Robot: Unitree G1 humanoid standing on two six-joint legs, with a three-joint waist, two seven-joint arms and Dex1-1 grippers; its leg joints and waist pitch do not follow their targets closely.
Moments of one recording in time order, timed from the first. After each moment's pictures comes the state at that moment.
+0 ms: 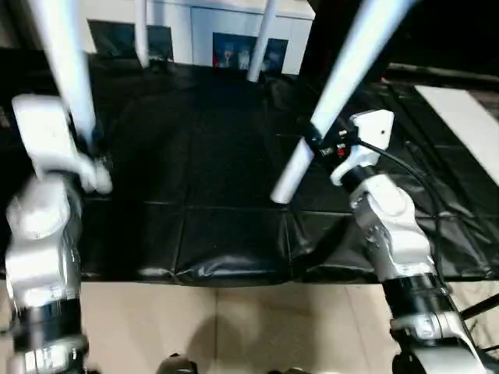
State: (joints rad) left arm -0.35 0.29 0.38 -0.01 -0.08 0.26 -0.23; right arm -0.51 -0.13 -0.02 0.22 0.19 0.00 0.33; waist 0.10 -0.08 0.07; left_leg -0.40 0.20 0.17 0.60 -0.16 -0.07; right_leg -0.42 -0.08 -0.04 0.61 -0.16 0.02
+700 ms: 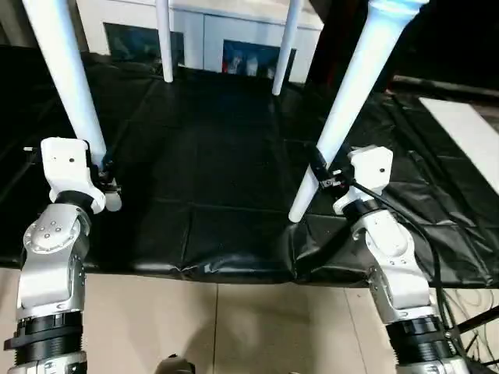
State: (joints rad) left arm -0.30 0.32 0.33 0.07 -0.07 0.21 -0.24; right arm -0.30 -0.13 0.05 0.19 0.08 -0.12 0.25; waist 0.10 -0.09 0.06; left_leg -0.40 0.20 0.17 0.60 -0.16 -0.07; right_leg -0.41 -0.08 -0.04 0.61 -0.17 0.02
